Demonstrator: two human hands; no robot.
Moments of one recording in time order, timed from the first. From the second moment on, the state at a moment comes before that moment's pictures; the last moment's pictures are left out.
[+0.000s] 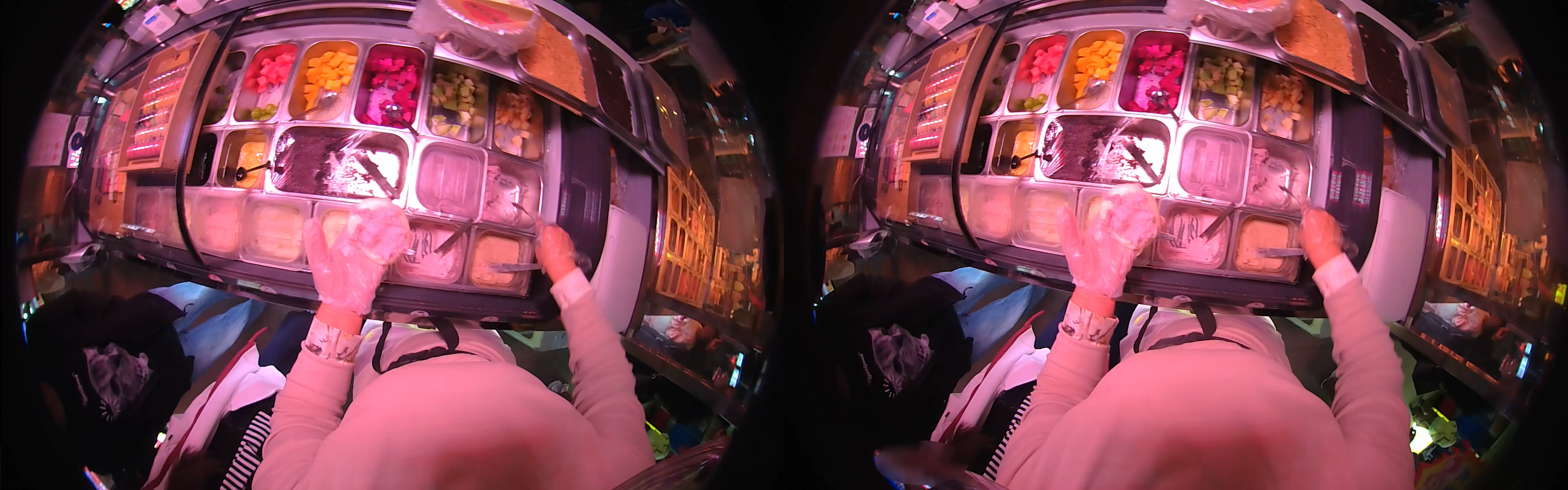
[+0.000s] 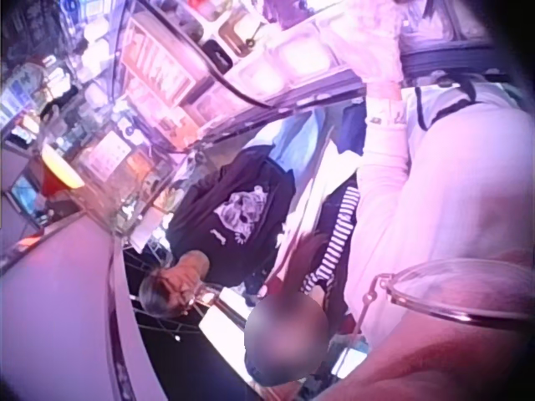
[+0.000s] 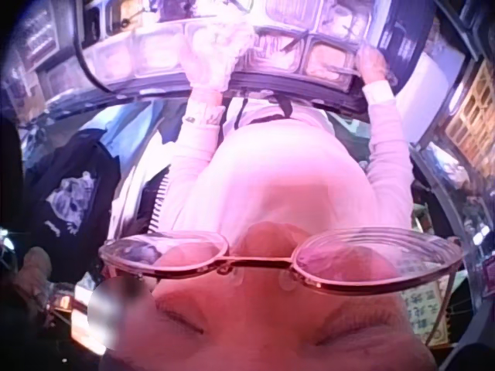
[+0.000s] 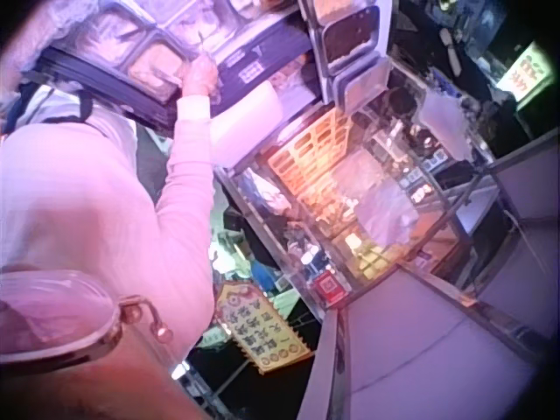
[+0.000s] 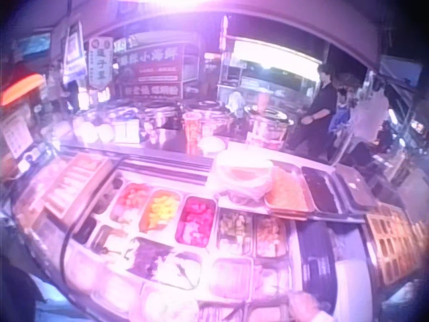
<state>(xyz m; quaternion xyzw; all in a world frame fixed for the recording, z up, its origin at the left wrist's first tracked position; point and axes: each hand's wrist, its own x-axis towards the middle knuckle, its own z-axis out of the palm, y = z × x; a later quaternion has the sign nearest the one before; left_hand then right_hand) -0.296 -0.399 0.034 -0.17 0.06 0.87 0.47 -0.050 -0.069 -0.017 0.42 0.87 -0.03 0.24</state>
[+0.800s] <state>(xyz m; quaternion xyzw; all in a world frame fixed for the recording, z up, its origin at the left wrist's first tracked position) -0.324 -0.496 -0.011 -0.20 0.05 0.88 0.43 -0.384 -0.212 -0.090 -0.04 0.99 -0.09 0.09</state>
